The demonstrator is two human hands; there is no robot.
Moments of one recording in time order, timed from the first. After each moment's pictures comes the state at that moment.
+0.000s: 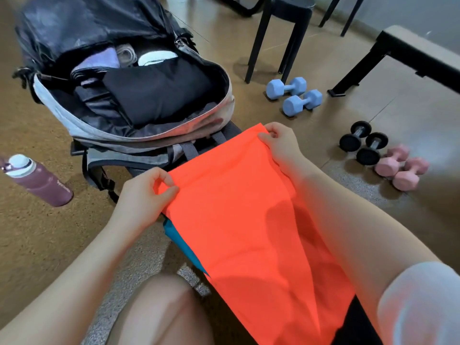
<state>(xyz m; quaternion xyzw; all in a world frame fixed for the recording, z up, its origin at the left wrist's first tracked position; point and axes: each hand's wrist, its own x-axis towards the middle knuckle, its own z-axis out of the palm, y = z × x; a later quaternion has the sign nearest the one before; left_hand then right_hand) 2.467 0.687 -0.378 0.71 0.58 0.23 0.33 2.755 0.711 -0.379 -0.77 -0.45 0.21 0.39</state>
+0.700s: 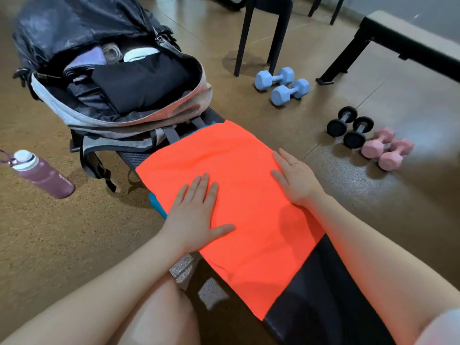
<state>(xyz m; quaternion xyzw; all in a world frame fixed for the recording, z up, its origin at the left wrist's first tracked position) 2.527 0.587 -0.383 0.91 0.38 -0.04 0.12 2.791 0.557 -0.391 -0.78 -0.61 0.11 0.05</state>
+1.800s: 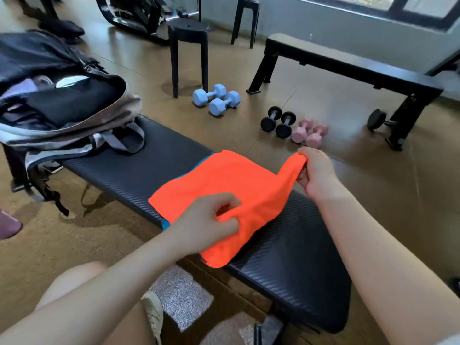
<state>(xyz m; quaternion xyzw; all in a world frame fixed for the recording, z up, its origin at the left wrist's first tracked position) 2.558 0.425 -0.298 0.84 0.15 0.15 0.50 2.803 0.357 -0.296 -0.68 -0.04 0.25 0.69</state>
